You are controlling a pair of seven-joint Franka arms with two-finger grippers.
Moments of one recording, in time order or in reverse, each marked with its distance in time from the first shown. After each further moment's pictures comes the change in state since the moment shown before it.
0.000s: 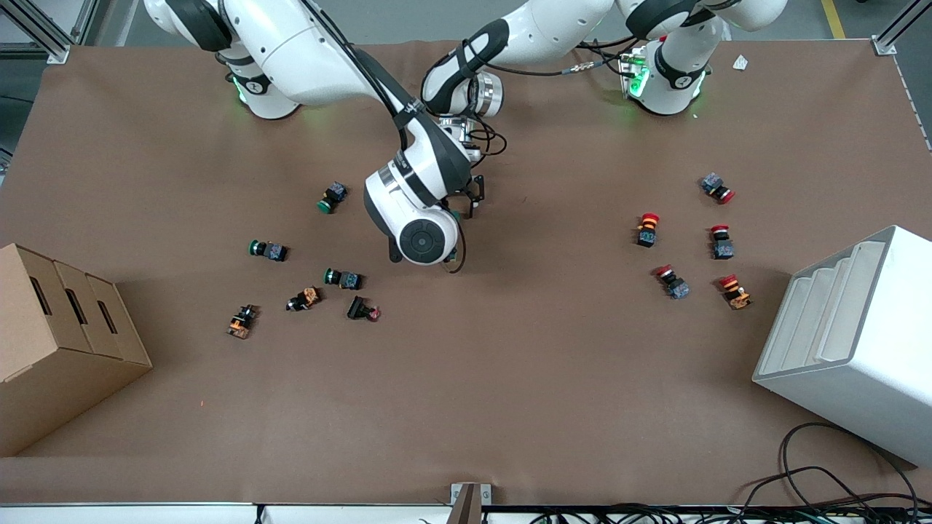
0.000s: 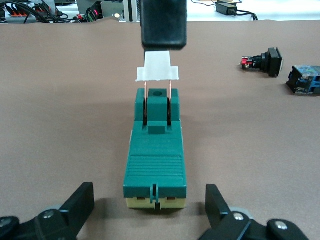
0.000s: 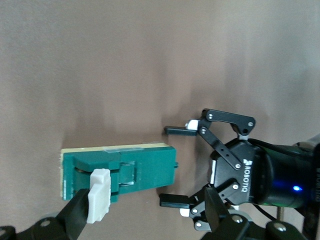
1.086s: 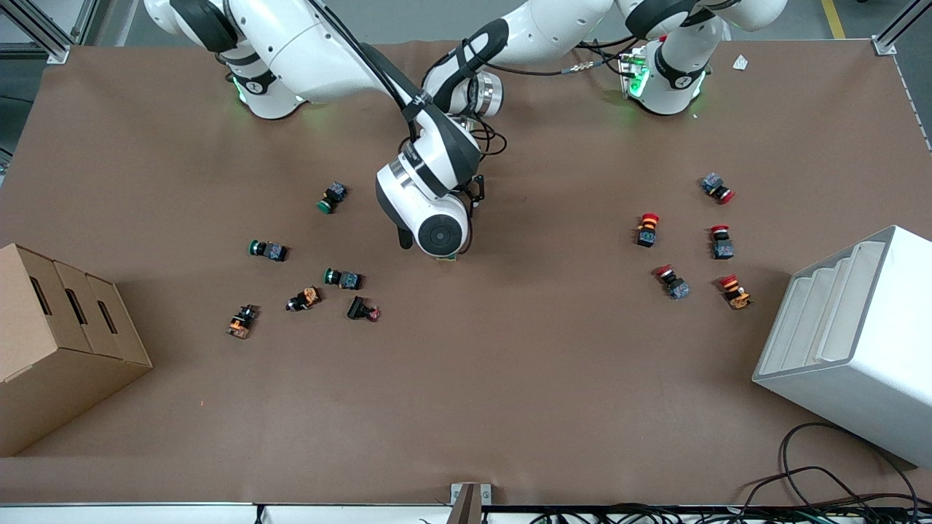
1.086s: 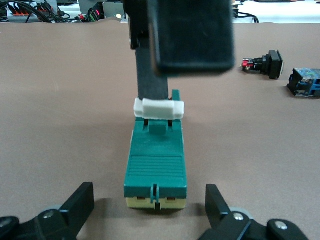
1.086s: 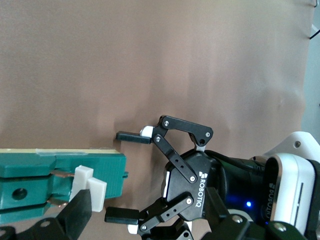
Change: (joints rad) left arm -0.003 0.000 0.000 0.000 0.000 -0.005 -0.015; right arm 0.001 0.004 0.046 -0.017 0.000 -0.099 -0.046
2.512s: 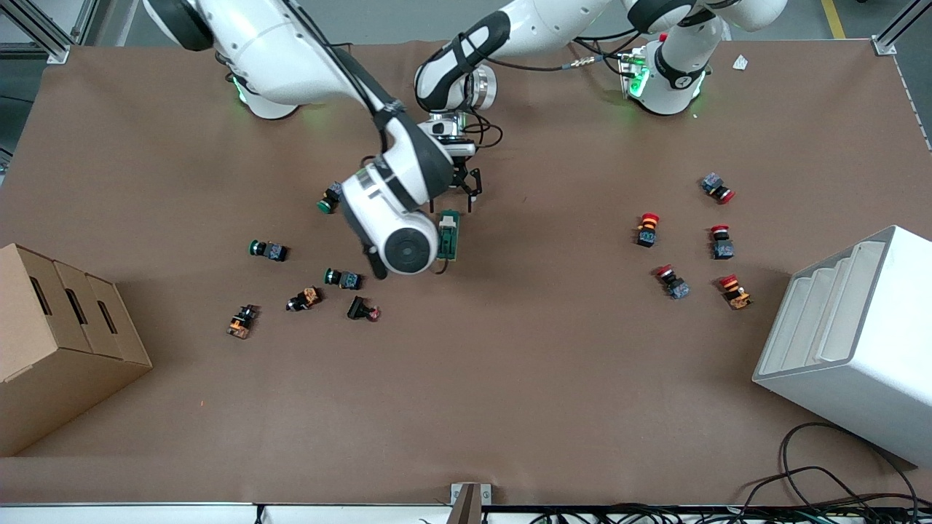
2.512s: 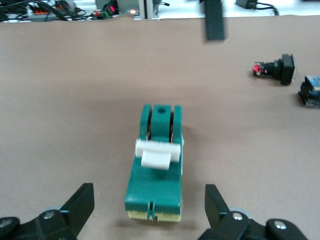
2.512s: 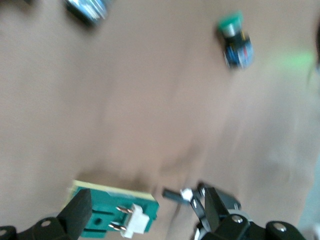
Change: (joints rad) left arm 0.001 -0.062 -0.024 0.053 -0.221 0.002 0.155; right arm -0.124 -0.066 -0.020 0.065 -0.187 -0.069 -0.393
